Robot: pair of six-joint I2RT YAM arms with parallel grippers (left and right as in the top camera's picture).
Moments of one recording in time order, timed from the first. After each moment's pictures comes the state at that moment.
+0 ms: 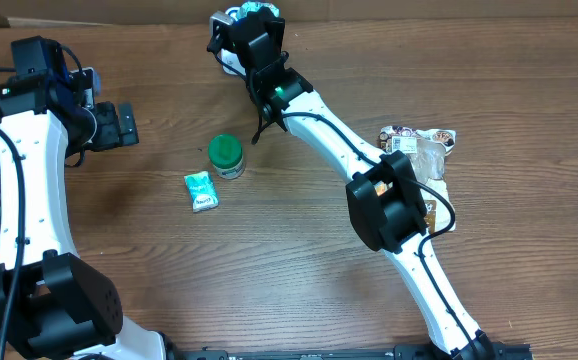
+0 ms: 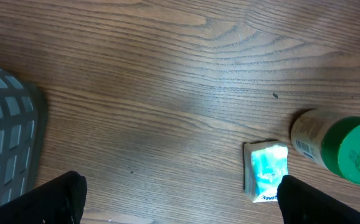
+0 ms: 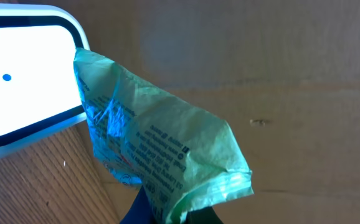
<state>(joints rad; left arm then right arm) 0.26 1.75 1.66 -1.16 0.05 0.01 0.61 2.61 2.35 -0.04 0.62 -1.18</state>
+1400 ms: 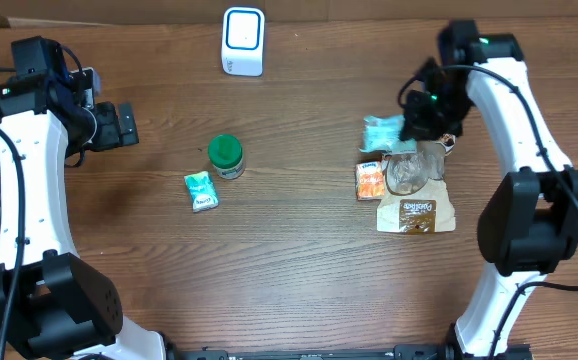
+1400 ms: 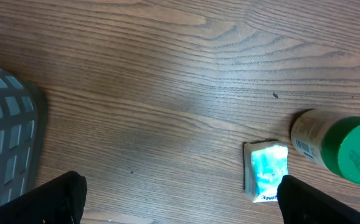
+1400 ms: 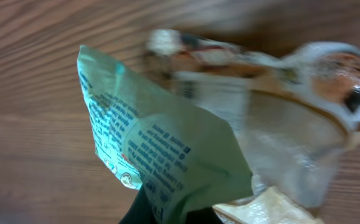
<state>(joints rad) 0.26 1.75 1.66 -1.16 0.05 0.01 0.02 2.08 1.85 -1.33 -0.28 0.16</state>
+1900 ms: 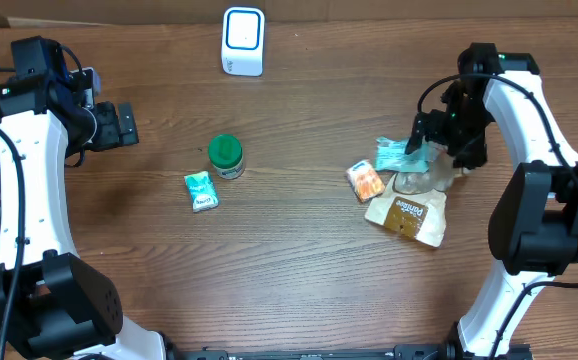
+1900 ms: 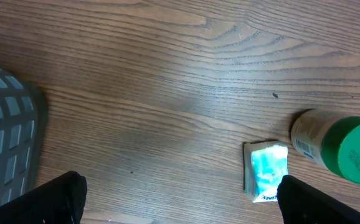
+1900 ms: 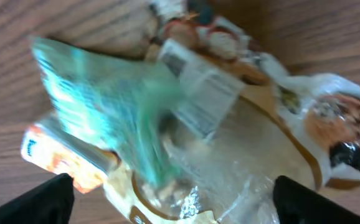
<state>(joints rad) 0.26 1.75 1.66 -1.16 0.05 0.01 -0.06 2.08 1.74 -1.33 -0.17 0.20</state>
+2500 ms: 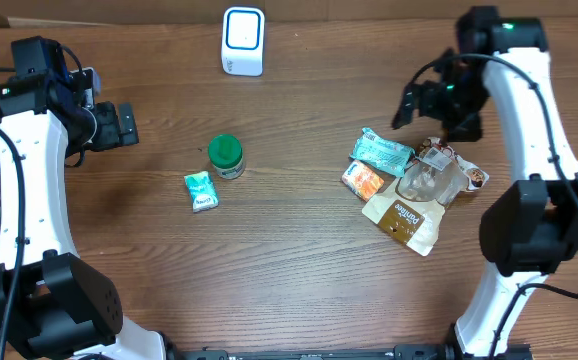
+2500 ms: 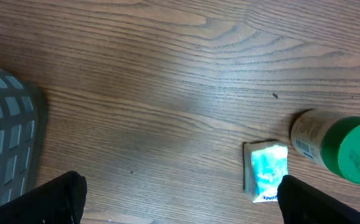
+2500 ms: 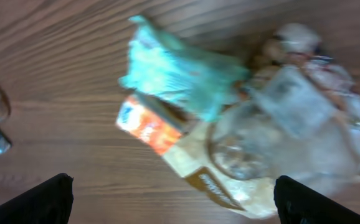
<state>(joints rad) 0.26 1.75 1.66 -1.16 0.05 0.01 0.05 2.08 2.02 -1.51 -0.25 0.18</state>
